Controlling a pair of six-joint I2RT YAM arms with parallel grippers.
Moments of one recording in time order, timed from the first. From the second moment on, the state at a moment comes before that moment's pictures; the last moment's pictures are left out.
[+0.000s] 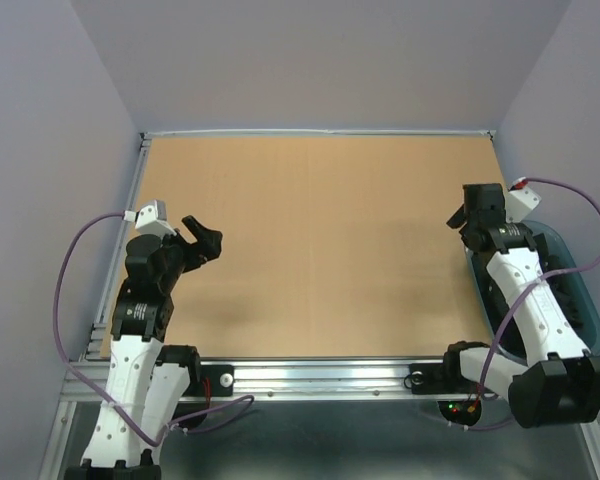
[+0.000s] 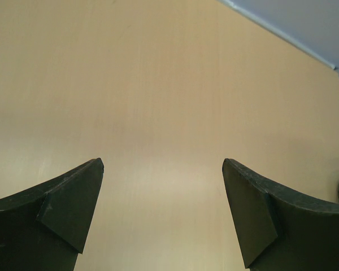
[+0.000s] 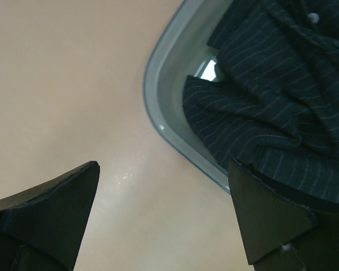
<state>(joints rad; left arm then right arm) -0.05 0.55 0.63 -0.41 0.10 -0.51 0.07 1.06 0.98 -0.76 0.61 0.71</state>
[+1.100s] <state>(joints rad) -0.05 0.62 0.52 -0.20 0.34 -0.44 -0.30 1.41 0.88 -0.84 0.79 1.17</state>
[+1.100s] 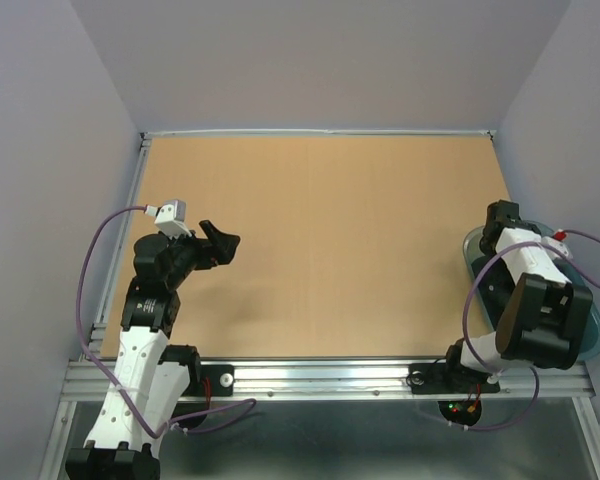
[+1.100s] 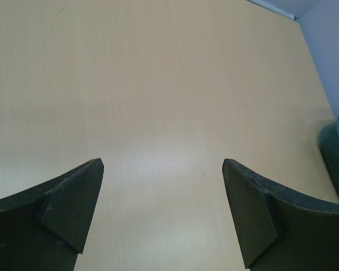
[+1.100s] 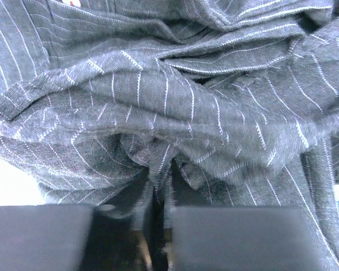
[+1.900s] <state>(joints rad) -0.05 0.62 0.52 -0.18 0.35 -0.44 0.22 1.36 1.85 -0.63 0.95 0.28</state>
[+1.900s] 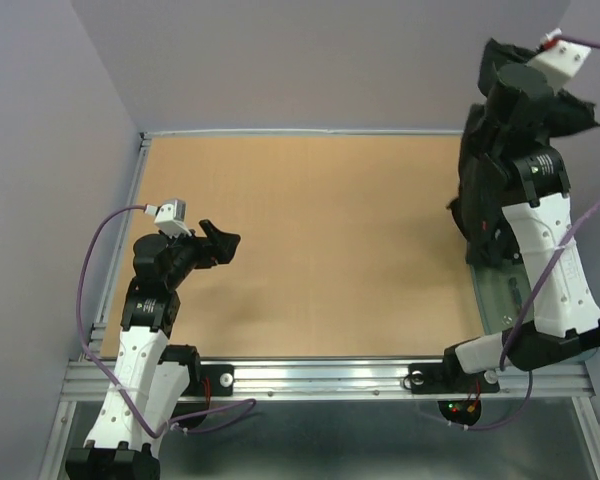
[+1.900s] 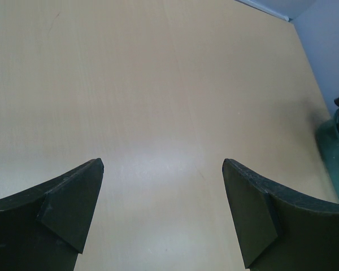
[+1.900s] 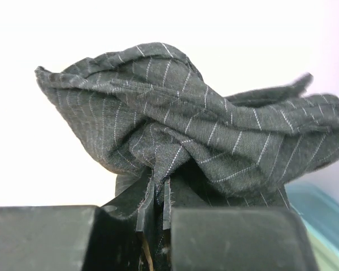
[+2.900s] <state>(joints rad) -0.05 0.62 0.52 -0.18 0.34 -0.44 0.82 1.22 1.13 -0.29 0.73 0.17</state>
